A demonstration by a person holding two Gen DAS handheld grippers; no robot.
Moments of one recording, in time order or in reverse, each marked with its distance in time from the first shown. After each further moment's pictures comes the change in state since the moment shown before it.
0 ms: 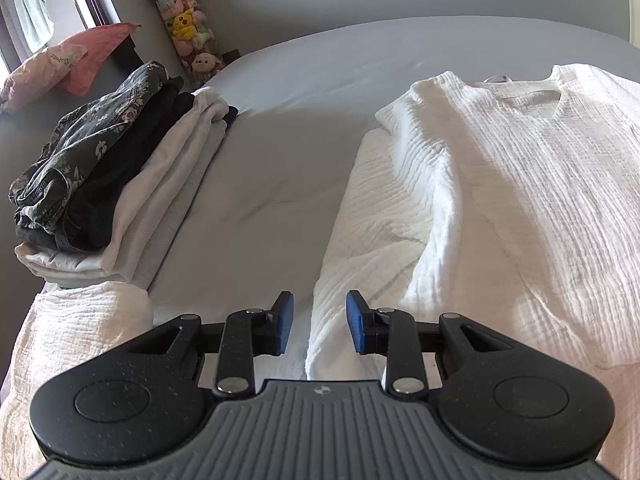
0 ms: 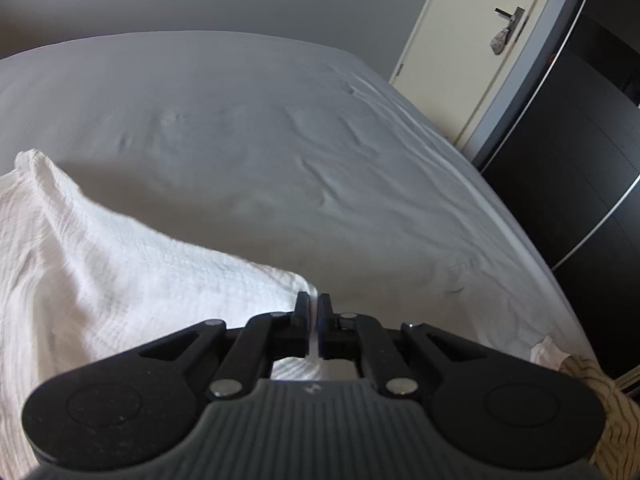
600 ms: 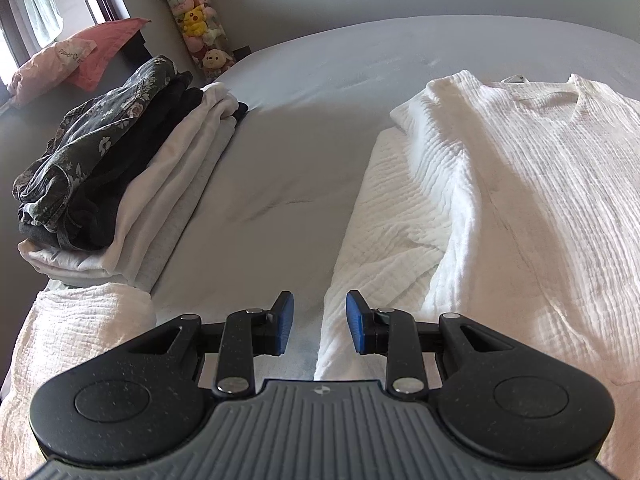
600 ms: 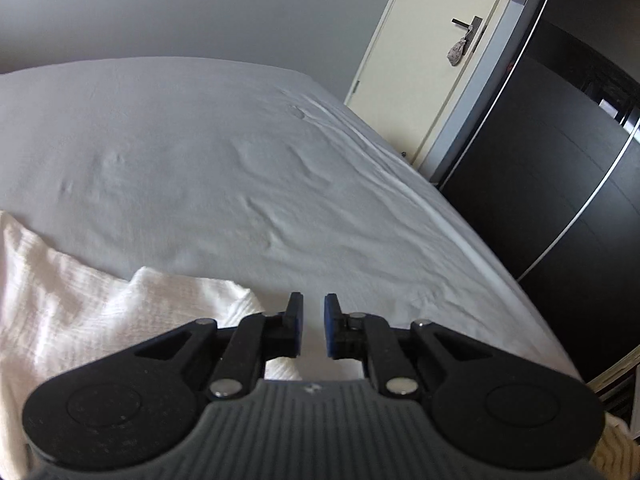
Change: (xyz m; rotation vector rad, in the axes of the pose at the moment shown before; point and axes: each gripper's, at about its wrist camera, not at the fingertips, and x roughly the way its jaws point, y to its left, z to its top) left arm 0.006 0.004 0.003 -0.024 0.000 0.030; right arm 0.014 -0.022 0.015 0.073 -0.069 -0.061
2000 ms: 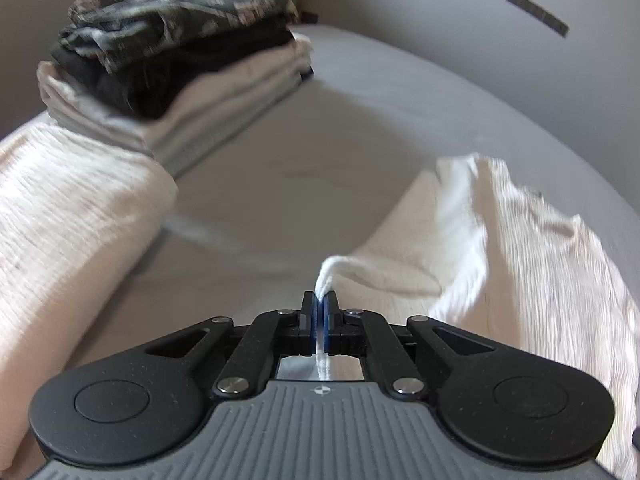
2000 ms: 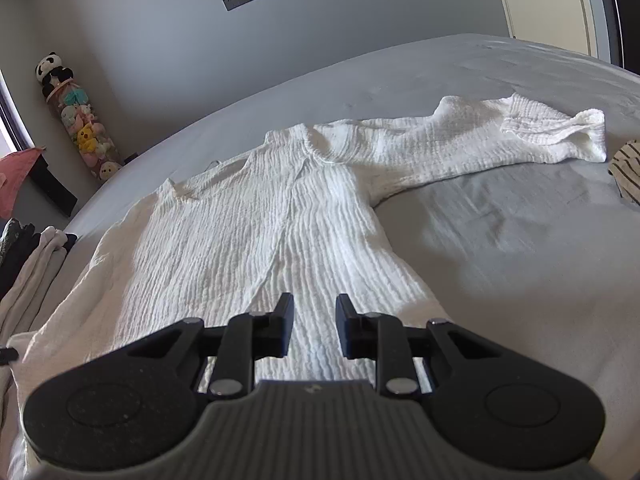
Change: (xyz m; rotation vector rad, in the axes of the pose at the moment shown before) left arm -0.023 0.082 -0.018 -0.547 -0.044 -0.164; right arm -0.117 0.092 -0.223 0.242 -0.056 0.709
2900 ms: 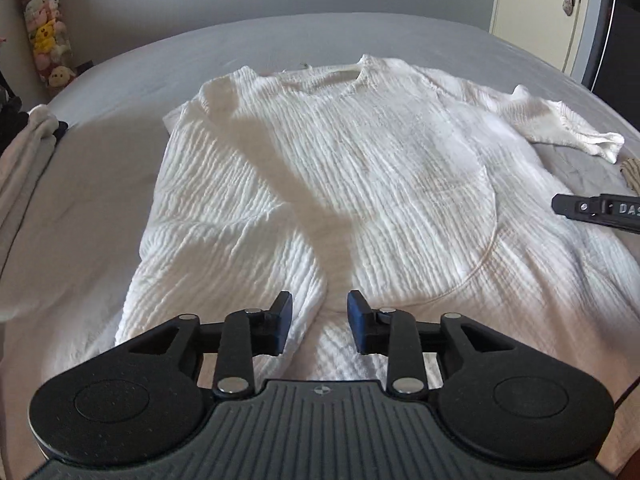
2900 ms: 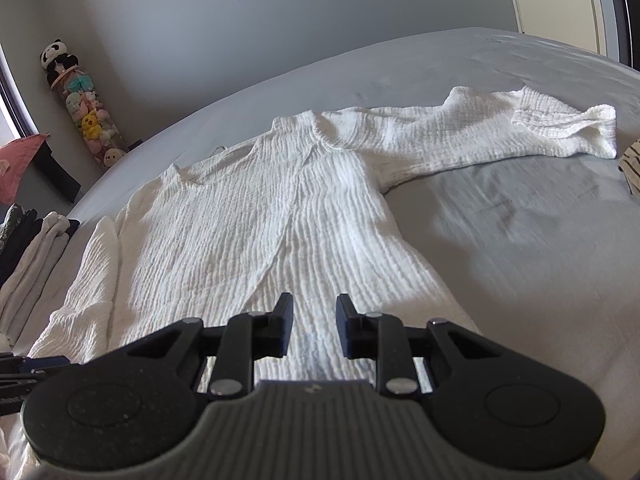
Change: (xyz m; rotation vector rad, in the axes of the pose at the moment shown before) left arm -0.023 -0.128 -0.097 0.663 0.146 -0.343; right arm 0.007 0.003 -0.005 -0.024 0.030 0.012
